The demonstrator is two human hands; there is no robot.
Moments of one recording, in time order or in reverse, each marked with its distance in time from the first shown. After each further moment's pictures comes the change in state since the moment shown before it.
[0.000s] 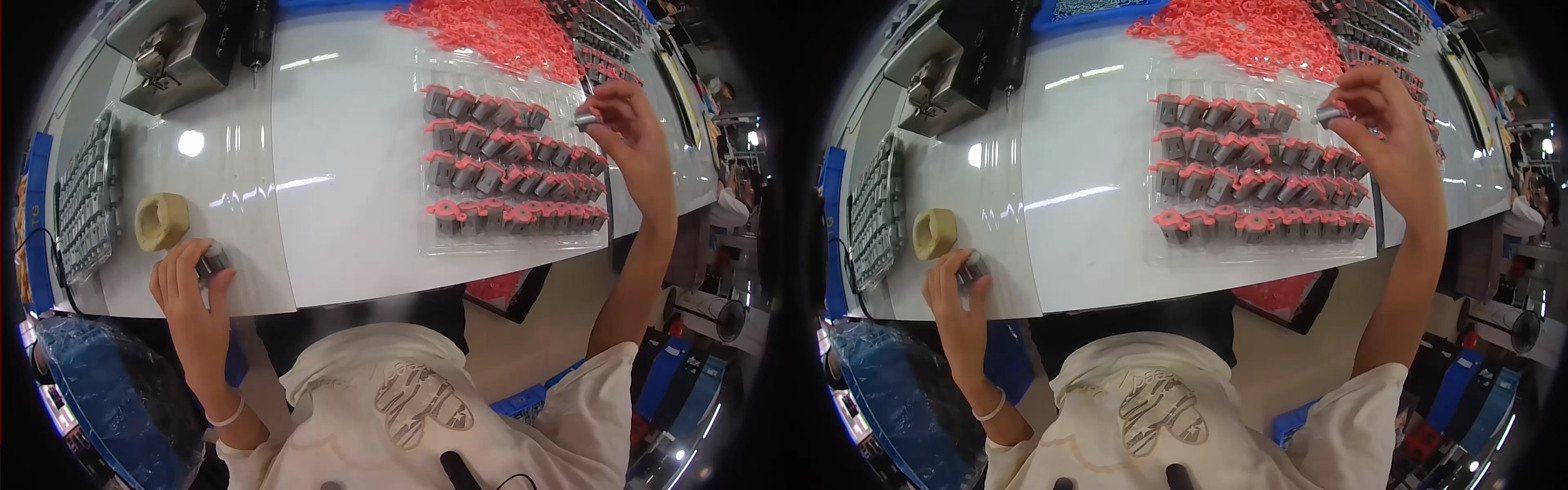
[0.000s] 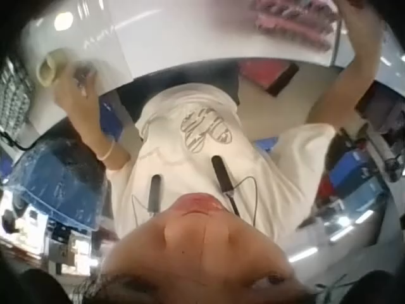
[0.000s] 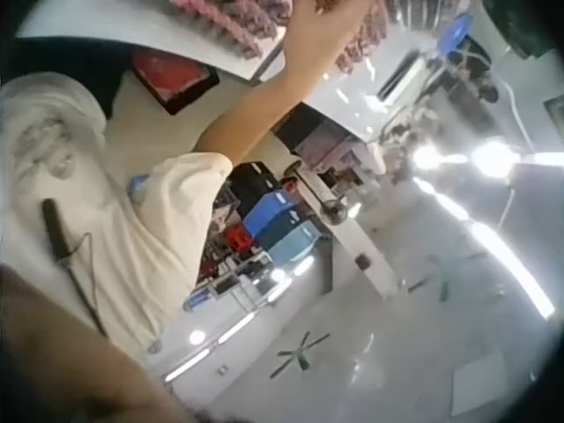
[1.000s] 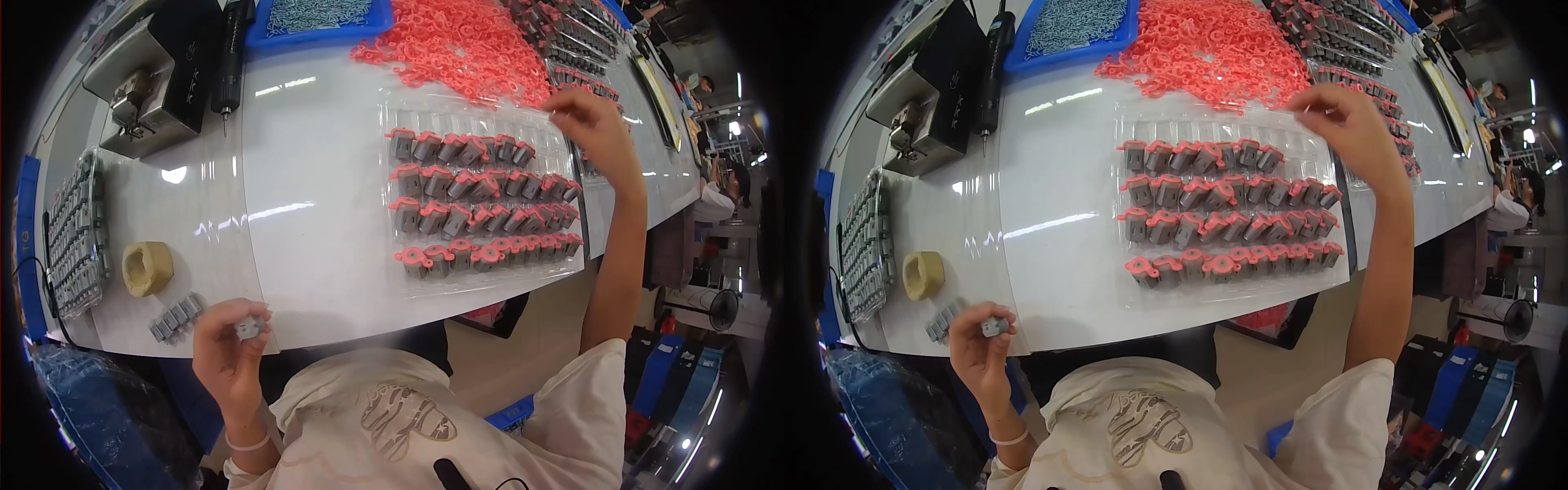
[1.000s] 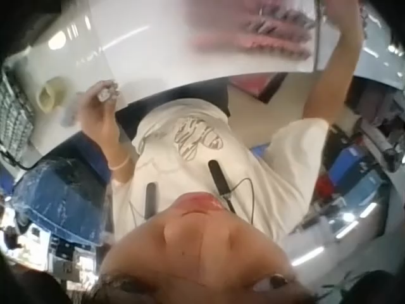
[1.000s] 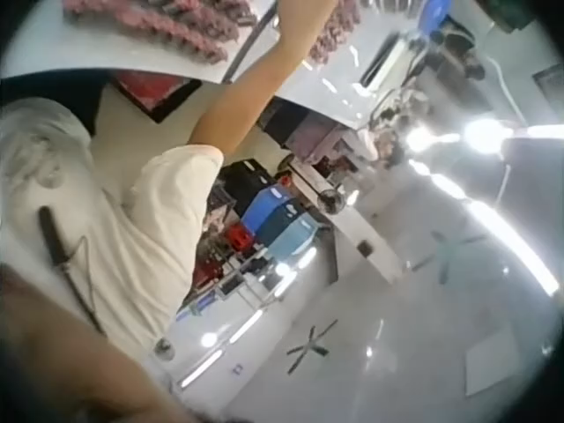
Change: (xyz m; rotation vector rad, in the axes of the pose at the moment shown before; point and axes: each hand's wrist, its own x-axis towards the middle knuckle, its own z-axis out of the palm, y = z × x) left_hand -0.006 0.048 0.024 -1.256 0.048 -0.156; right_hand 0.052 0.044 -0.026 -0.305 -0.240 -0.071
